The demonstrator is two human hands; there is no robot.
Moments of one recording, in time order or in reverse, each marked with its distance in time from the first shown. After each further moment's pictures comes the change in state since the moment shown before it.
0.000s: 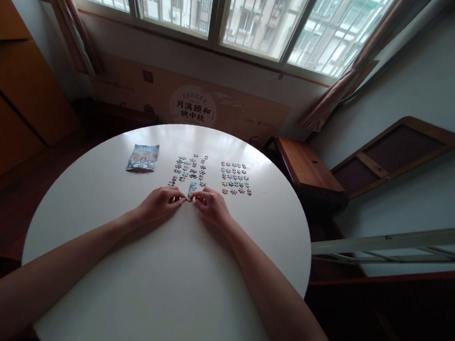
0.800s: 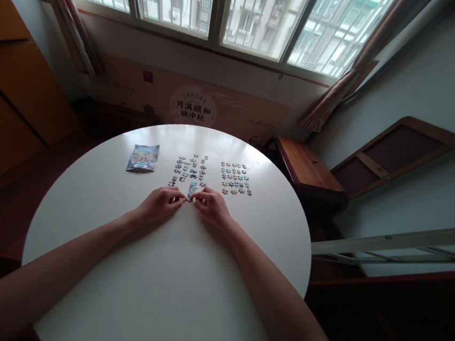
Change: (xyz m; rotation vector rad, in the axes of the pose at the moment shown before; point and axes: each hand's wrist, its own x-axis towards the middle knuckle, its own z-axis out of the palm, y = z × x) left_hand 0.000 -0.001 0.001 0.009 0.005 -0.003; right_hand 0.000 -0.002 -0.002 0.020 -0.016 0.005
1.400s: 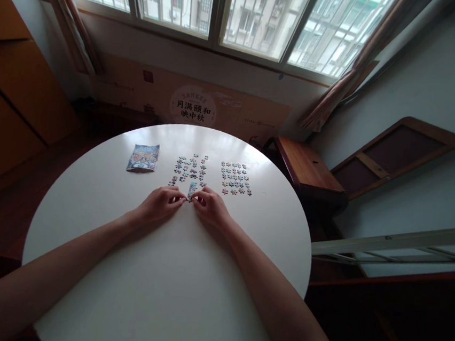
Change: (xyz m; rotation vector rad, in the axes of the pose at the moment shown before) left_hand 0.000 0.000 0.000 0.010 -0.010 0.000; right_hand -0.001 -0.001 0.004 0.068 0.003 -0.016
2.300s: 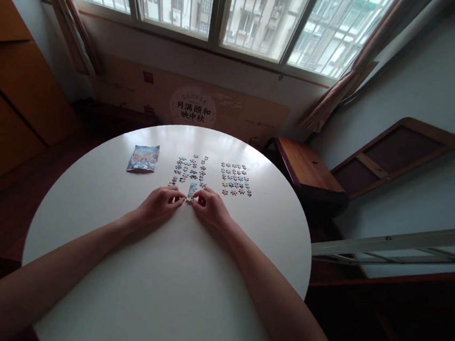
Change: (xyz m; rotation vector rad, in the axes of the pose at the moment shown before) left_hand 0.001 0.001 0.000 -0.020 0.038 0.014; right_hand 0.000 0.002 0.000 0.071 0.006 0.032
